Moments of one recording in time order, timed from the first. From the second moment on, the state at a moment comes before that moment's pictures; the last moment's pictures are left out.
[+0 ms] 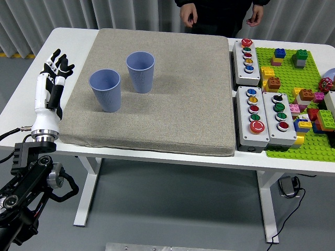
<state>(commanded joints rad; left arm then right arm) -0.16 0.17 -1.28 -1.34 1.14 0.33 -0.32 0.13 -0.06 1.88 0.20 -1.82 -0.07 -0.22</state>
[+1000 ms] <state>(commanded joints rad) -0.25 0.14 -1.28 -1.13 1.46 0.22 -0.22 0.13 -0.06 1.86 0.20 -1.79 -0.08 -0.22</state>
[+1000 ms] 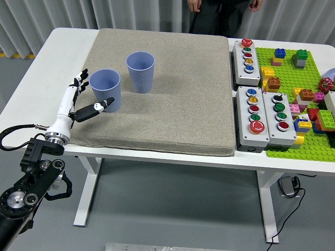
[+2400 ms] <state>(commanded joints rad) -0.38 0.10 -1.23 -0.96 1.48 0.20 -0.20 0.14 -0.07 1.85 0.20 -1.78 -0.07 -0.21</state>
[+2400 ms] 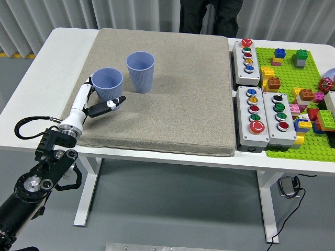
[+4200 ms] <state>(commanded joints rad) -0.41 0.07 -1.18 -0.90 1.43 0.36 -0.24 0.15 -0.07 1.86 0.20 -1.80 -0.07 -0.22</state>
